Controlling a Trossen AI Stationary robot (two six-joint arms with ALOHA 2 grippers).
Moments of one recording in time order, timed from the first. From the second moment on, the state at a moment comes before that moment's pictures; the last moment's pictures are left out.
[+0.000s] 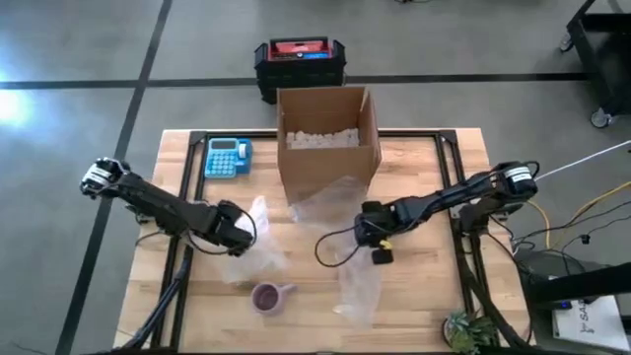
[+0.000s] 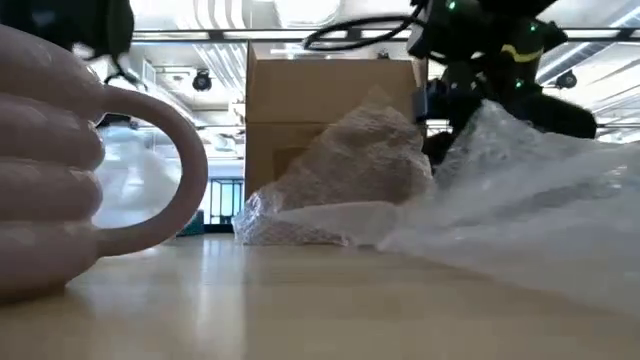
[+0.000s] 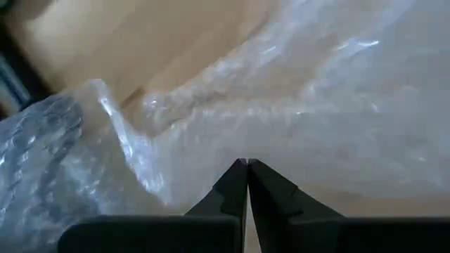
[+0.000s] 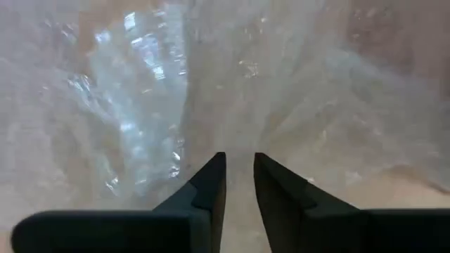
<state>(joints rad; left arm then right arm) -0.35 1.20 0.81 -1.14 -0.29 -1.31 0.13 1.63 0.90 -0.51 0.02 -0.06</state>
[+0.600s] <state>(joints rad) -0.27 1.46 1.00 -0.19 -0.52 -0.56 0.16 1.64 0.89 -0.29 0.03 0.05</state>
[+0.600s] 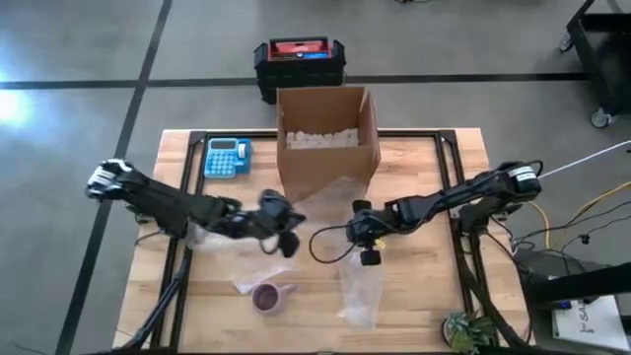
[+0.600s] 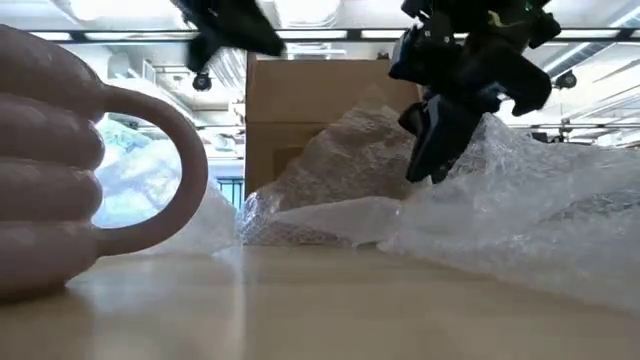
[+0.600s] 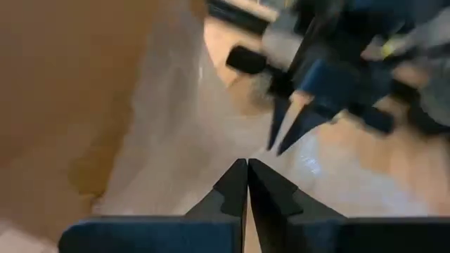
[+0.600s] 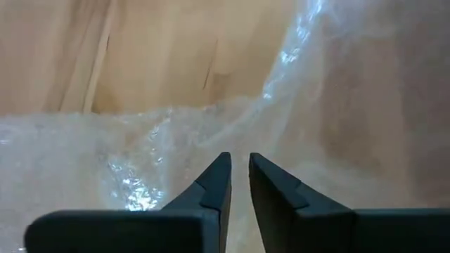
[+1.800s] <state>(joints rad) -0.21 1.79 1.08 -0.57 -0.04 -0.88 0.44 1.50 0.93 -0.57 0.00 0.41</state>
